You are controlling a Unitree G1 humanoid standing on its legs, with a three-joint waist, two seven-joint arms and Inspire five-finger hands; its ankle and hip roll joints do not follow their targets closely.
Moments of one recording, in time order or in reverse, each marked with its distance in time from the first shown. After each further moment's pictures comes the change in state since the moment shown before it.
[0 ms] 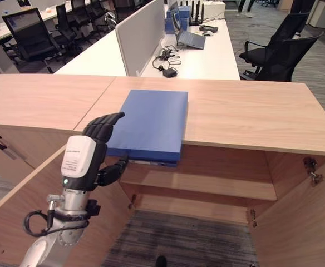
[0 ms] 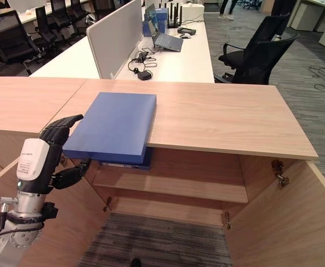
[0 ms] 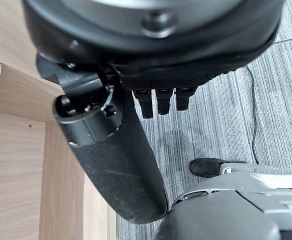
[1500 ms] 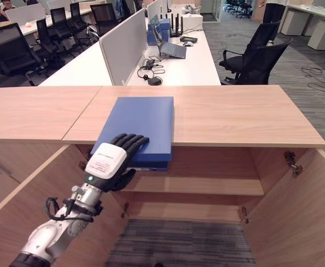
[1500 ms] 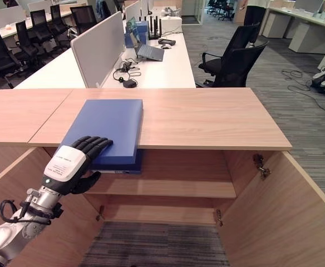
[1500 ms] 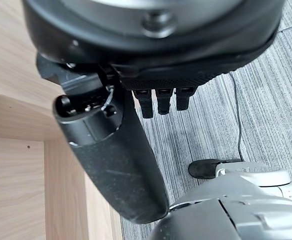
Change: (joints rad) left arm -0.170 0.156 -0.226 0.207 0.204 0.046 -0.026; right arm 0.006 -0.004 0.003 0.001 0.019 0.004 0.002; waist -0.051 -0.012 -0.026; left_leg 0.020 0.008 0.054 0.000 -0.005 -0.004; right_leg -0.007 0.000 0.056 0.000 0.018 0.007
